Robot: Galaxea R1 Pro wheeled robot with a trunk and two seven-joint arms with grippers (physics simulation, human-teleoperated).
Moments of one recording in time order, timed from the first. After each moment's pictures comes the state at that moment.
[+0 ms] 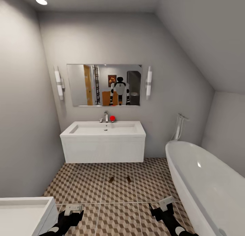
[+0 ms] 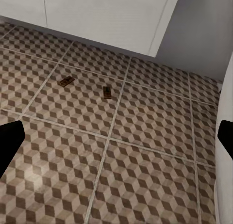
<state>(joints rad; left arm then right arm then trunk) -0.58 0.06 -0.54 0.07 0.55 -0.37 -0.08 -0.55 0.00 0.25 -0.02 0.04 -0.55 -0.01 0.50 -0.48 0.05</state>
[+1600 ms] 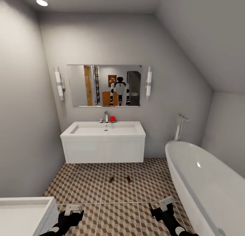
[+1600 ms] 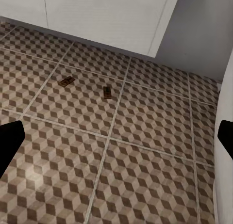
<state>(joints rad) -0.58 0.06 -0.54 0.07 0.55 -0.37 -0.08 -0.55 0.00 0.25 -0.02 0.04 -0.55 -0.01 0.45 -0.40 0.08</state>
